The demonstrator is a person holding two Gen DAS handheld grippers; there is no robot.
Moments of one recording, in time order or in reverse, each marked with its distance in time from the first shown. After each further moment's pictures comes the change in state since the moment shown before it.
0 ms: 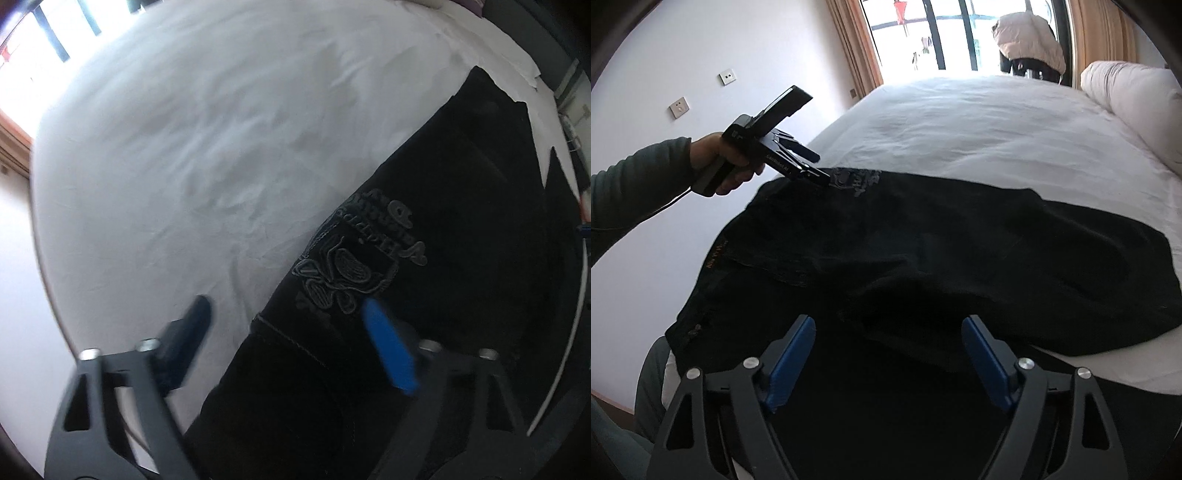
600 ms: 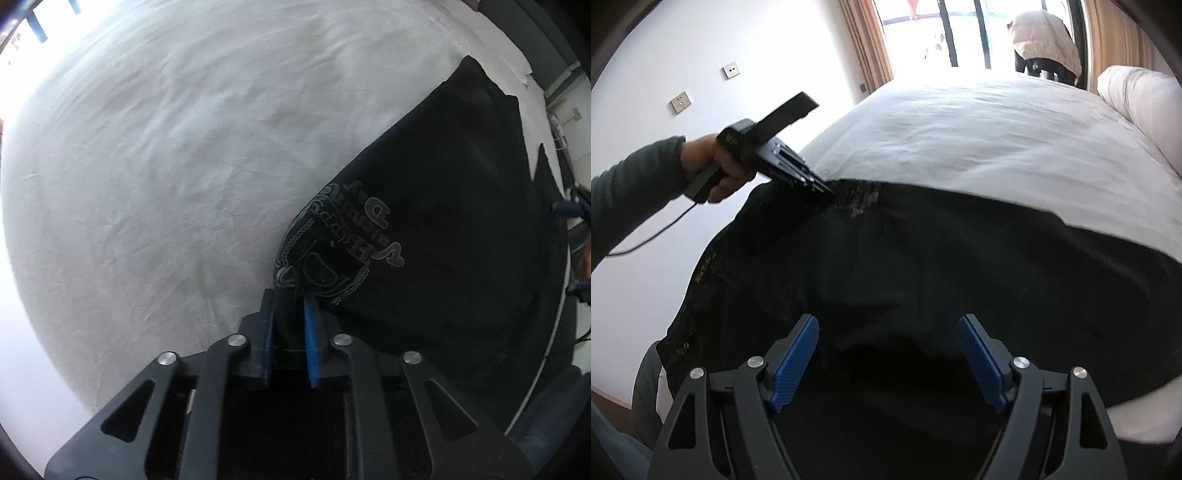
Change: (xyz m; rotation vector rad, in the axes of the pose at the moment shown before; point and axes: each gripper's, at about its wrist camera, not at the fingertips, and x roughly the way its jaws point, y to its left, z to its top) left arm 0.009 0.005 0.011 -0.003 0.062 -0.062; right arm 0.026 -0.008 0.032 -0.050 0.009 0.028
